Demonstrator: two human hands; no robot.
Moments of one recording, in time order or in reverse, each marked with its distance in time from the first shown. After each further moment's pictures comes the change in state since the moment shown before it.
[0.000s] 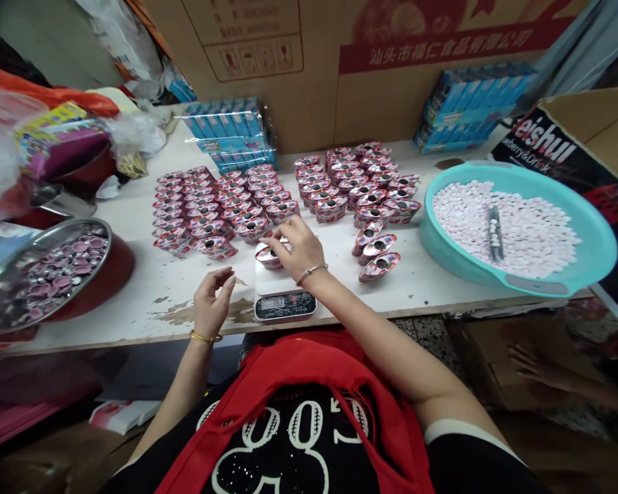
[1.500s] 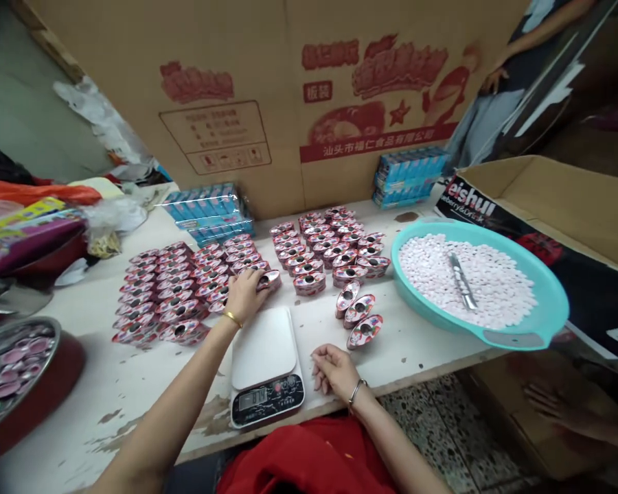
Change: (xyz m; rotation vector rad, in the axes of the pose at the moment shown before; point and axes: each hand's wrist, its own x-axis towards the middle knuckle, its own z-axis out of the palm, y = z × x) left_hand 0.166 0.053 0.104 0.597 -0.251 0.481; right_hand -0.108 0.081 -0.011 0.869 -0.068 1.016
